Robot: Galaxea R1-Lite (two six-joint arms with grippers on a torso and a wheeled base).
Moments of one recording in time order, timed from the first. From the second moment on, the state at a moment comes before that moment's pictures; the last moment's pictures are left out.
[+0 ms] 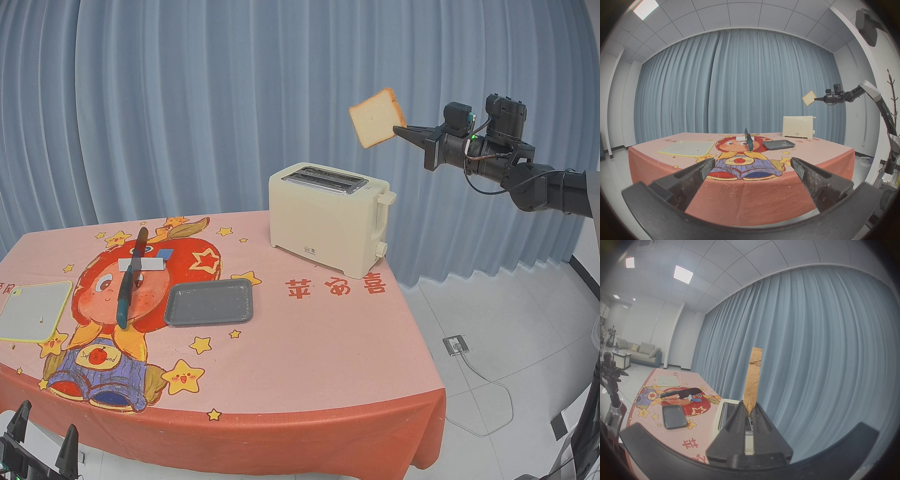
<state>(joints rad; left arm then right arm) 0.00 0.04 -0.02 -0.01 0.00 0.00 0.21 2.15 -1.81 -0.36 0.57 -0.20</state>
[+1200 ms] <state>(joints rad) 0.00 0.04 -0.02 -0.01 0.00 0.00 0.26 2.32 -1.92 -0.33 0.57 -0.21</state>
